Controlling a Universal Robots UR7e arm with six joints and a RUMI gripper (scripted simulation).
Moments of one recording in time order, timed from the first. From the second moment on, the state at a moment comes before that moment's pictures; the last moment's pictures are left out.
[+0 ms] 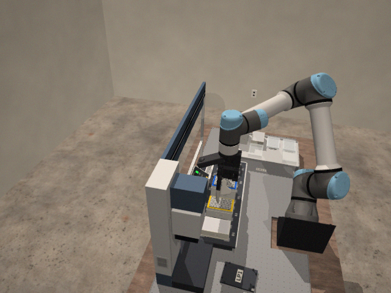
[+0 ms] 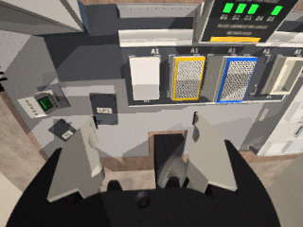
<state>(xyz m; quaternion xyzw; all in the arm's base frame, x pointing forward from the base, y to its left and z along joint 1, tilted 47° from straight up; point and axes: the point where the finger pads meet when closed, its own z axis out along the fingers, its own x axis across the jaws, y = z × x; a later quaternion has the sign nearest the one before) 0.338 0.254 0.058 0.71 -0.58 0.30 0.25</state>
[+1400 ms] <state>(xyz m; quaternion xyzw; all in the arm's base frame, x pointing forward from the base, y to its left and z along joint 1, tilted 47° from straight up) 0.346 0.211 0.017 0.71 -0.58 0.30 0.25</state>
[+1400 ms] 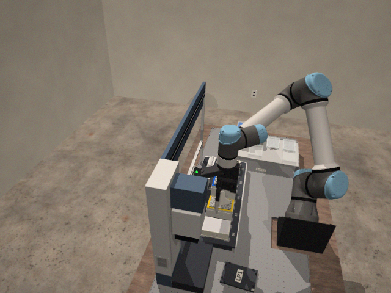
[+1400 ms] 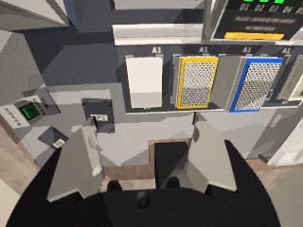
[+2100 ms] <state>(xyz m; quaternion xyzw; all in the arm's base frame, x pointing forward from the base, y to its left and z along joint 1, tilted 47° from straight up) 0.350 0.189 -0.005 0.71 -0.58 0.30 0.25</state>
